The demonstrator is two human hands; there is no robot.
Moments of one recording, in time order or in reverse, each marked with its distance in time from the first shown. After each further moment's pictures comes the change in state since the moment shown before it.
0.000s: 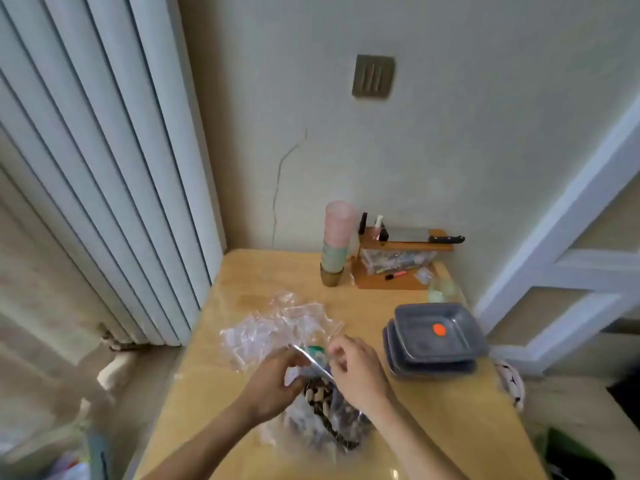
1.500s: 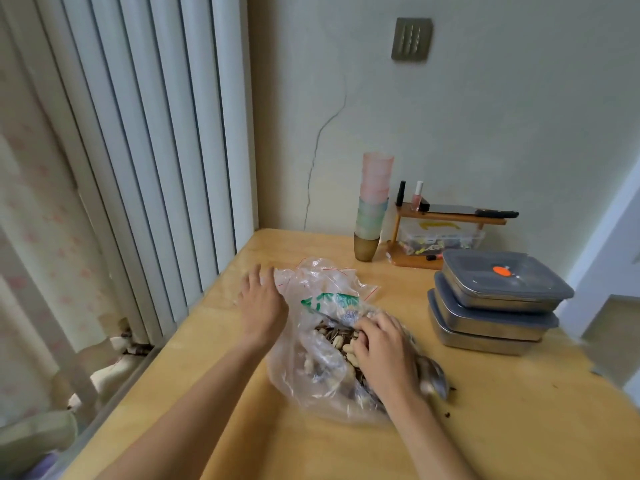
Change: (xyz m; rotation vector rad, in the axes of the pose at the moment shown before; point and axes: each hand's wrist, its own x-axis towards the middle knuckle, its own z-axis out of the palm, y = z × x) left_hand 0.036 -0.125 0.066 0.295 0.682 -0.292; right_hand 0.001 0.111 0.151 -0.249 0.509 -0.305
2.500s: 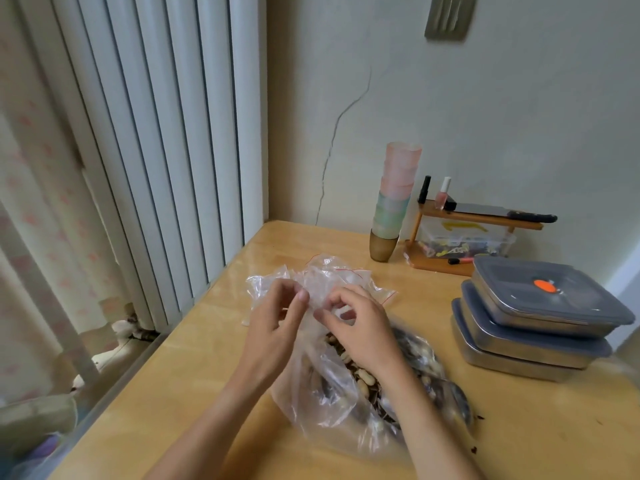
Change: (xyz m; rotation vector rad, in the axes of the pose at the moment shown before) left_hand -0.056 0.017 -0.040 -0.868 -0.044 0.147; right_hand 0.057 -0.047 0.000 0.693 -0.276 0.000
